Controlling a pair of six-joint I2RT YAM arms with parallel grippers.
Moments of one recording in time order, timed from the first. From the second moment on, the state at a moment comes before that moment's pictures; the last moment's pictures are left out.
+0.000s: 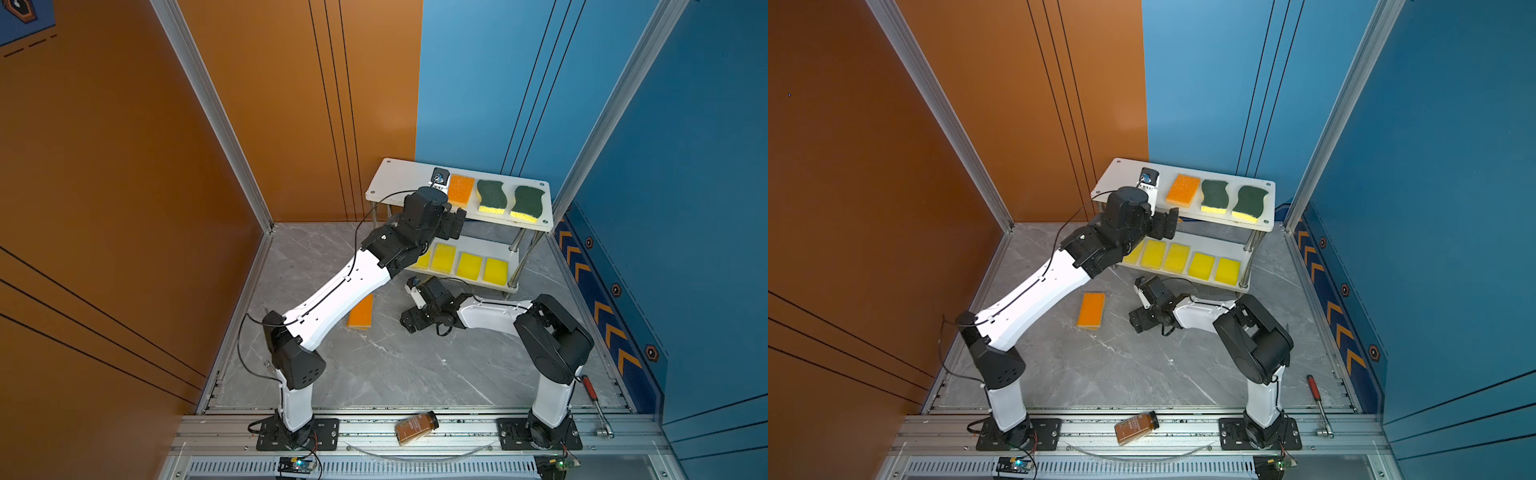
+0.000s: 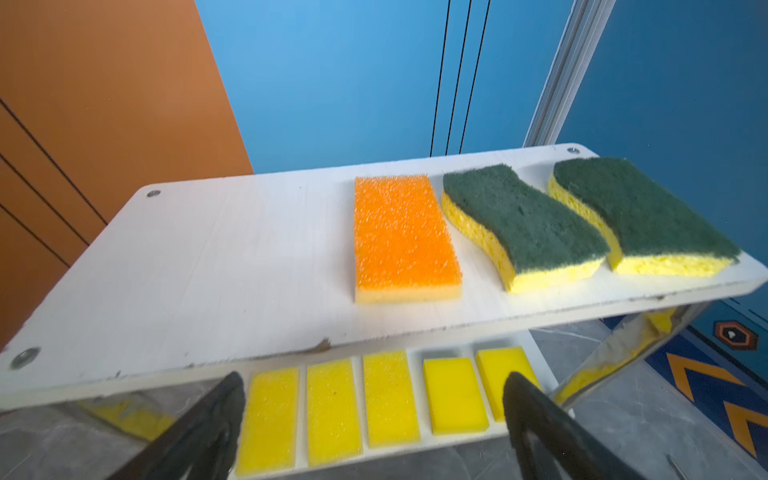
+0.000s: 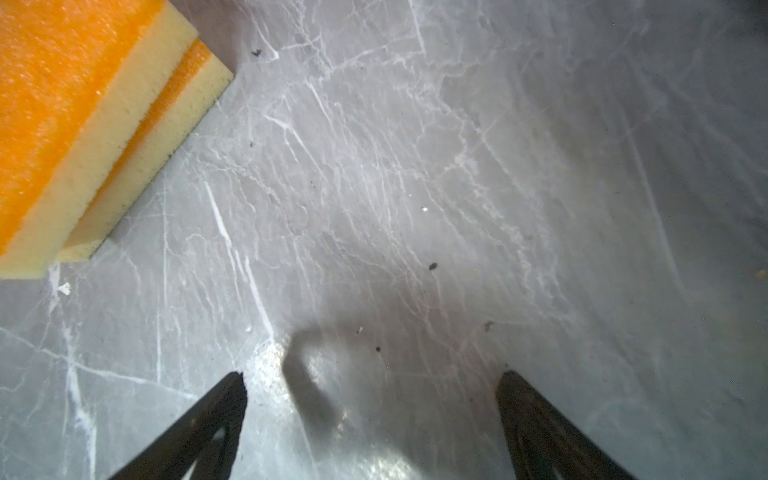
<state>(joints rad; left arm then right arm) -0.83 1.79 2.01 -0.53 -0.42 -0.13 0.72 1.86 1.05 -0.18 -0.07 0.21</state>
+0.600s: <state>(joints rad) -0.70 1.23 1.18 -0.55 -0.51 -0.32 0.71 1.82 1.07 -0.35 -0.06 0.23</state>
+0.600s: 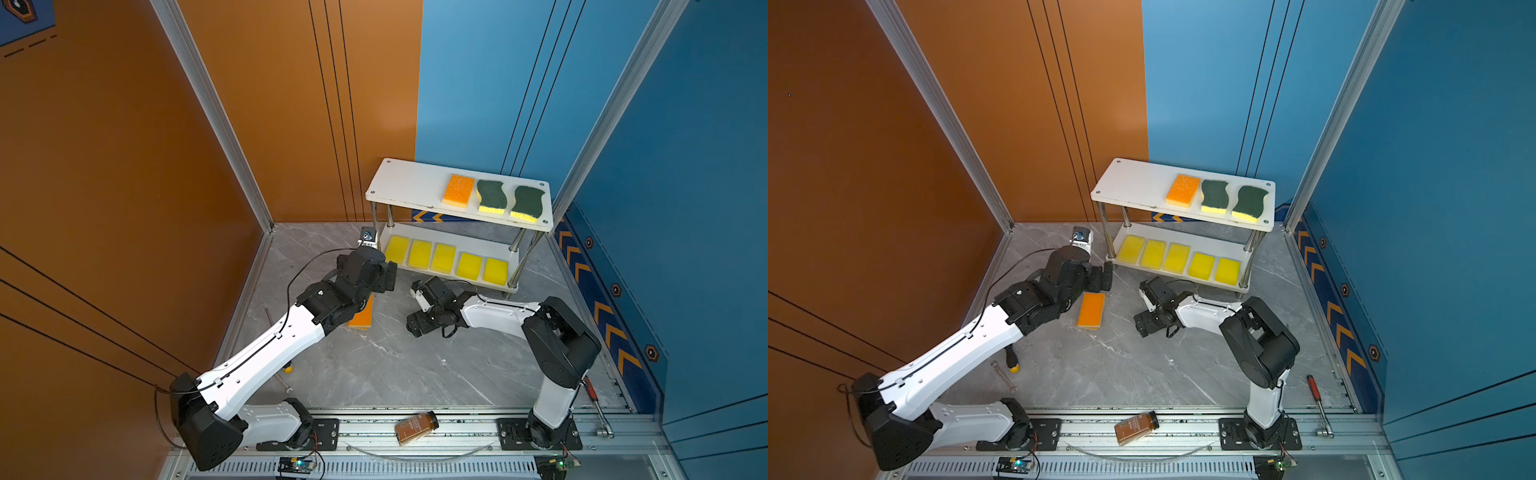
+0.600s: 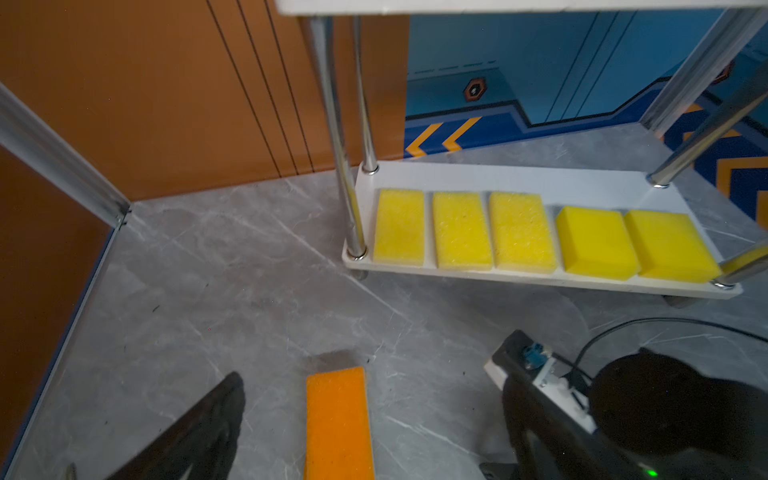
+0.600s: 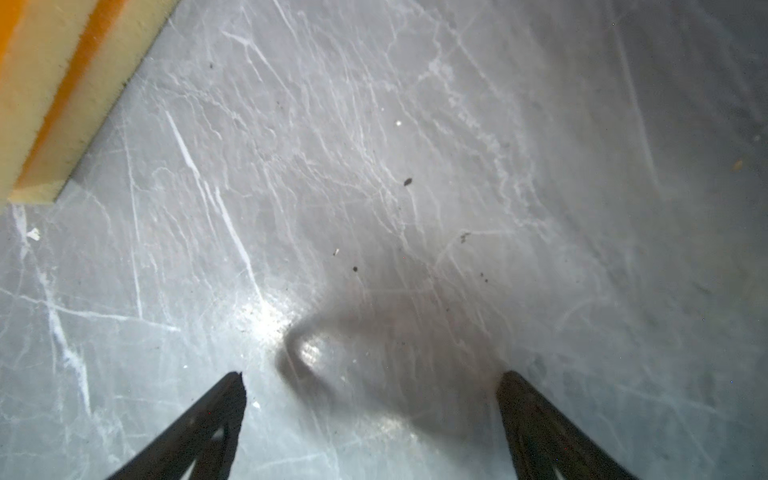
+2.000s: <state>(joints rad) -0.57 1.40 0.82 -0.42 -0.40 -0.53 0.76 1.89 1.19 -0.50 0.02 0.27</state>
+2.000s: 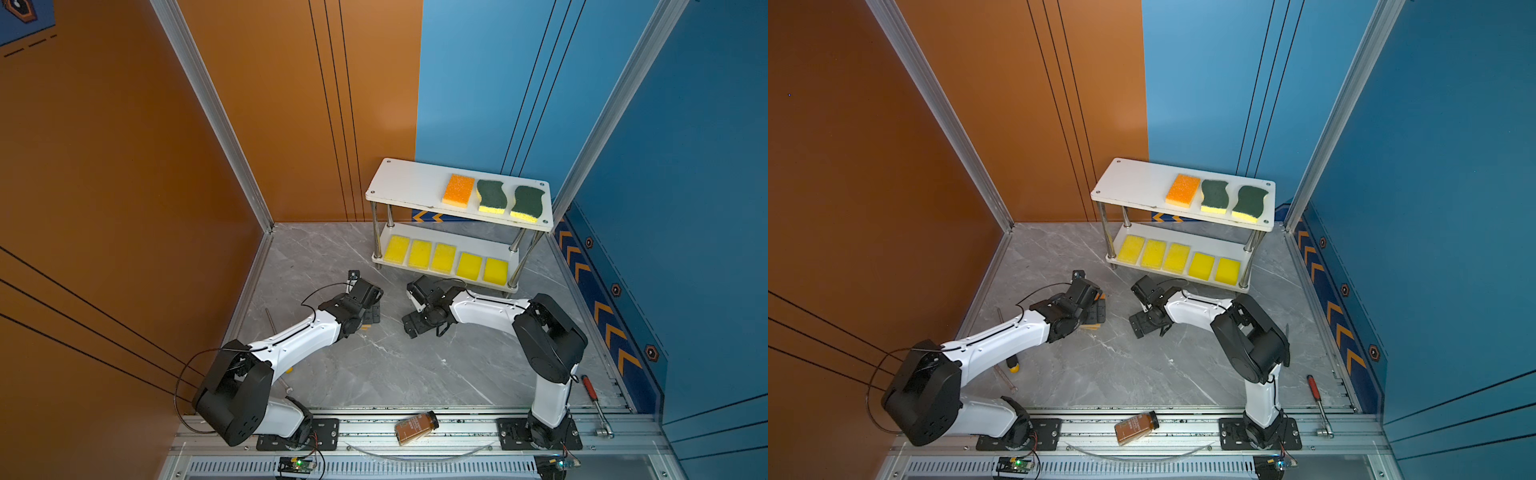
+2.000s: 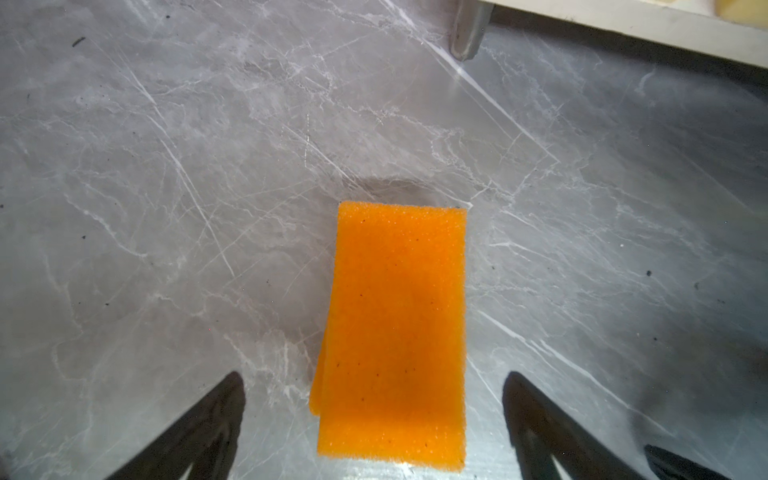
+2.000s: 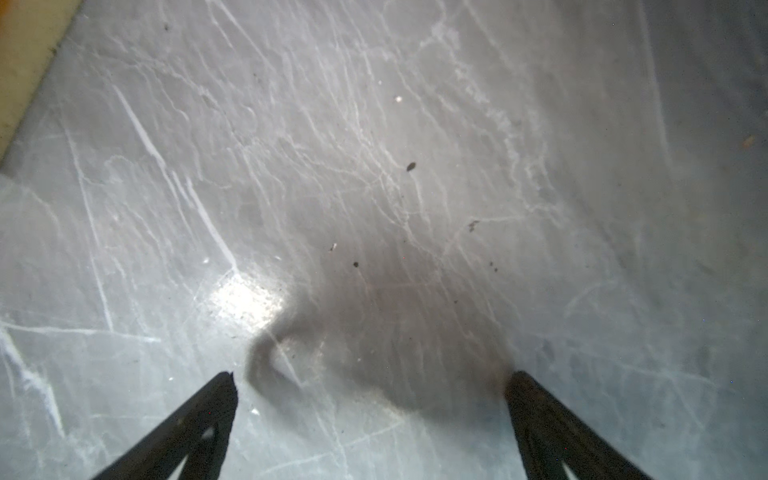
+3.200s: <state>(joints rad) -0.64 1.43 0.66 -0.27 -0.40 -0.54 0.77 1.90 1.21 -0.50 0.02 0.27</state>
